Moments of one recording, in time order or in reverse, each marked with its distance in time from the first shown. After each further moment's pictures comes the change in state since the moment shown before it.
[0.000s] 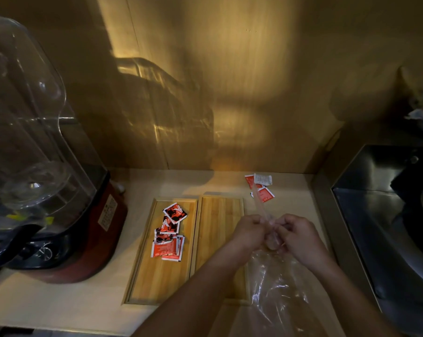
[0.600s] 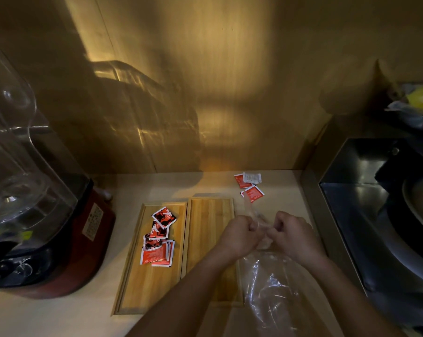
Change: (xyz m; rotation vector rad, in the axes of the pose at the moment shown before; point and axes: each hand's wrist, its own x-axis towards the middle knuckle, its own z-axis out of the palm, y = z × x) left_hand 0.008 -0.005 0.001 0.533 0.005 0.165; right_hand 0.004 0.005 -0.013 -0.544 0.052 -0.053
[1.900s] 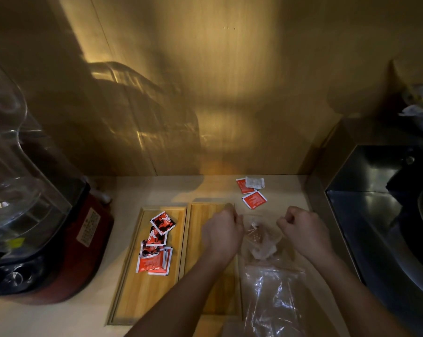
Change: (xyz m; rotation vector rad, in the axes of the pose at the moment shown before) left_hand 0.009 0.008 -0.024 0.466 0.427 0.024; right_hand 0.037 0.014 -0.009 -0.047 0.168 -0.024
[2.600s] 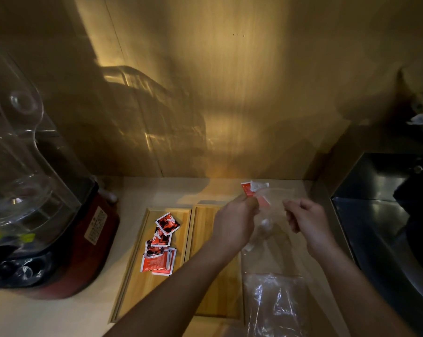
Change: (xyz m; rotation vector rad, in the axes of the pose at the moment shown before) left_hand 0.011 0.016 -0.018 -0.012 0.023 0.361; right_hand 0.018 -0.012 -0.005 0.852 -0.049 0.215
